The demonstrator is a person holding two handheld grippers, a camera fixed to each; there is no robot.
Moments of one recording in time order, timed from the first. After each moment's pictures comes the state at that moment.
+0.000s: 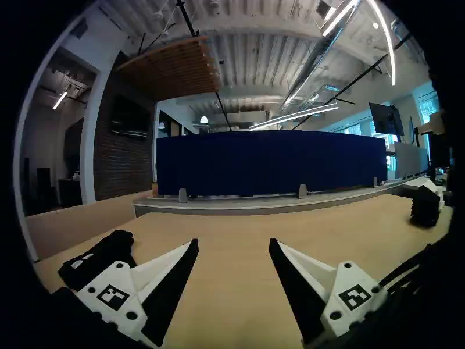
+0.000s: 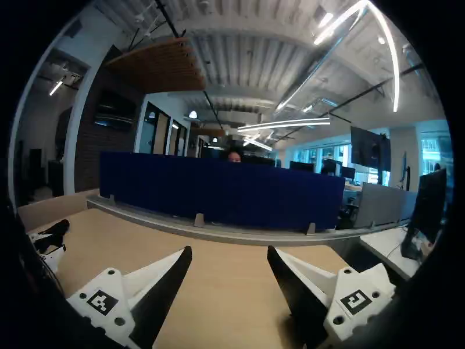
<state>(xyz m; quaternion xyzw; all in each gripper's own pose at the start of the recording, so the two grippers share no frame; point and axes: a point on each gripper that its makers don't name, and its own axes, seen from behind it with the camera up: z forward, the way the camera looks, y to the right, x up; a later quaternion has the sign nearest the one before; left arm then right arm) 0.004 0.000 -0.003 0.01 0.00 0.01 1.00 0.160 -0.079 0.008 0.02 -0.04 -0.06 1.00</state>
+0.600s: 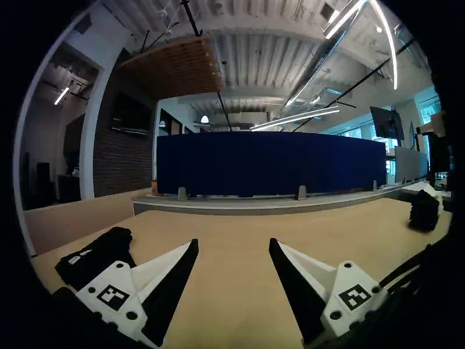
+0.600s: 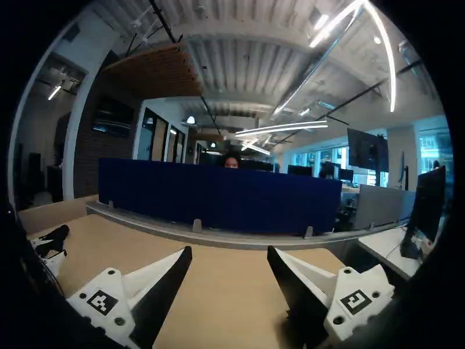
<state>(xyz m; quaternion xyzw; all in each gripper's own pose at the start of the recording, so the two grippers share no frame) 0.002 0.000 -0.003 0.01 0.00 0.00 1.00 0.175 -0.065 0.001 0.02 -0.02 -0.05 1.00</state>
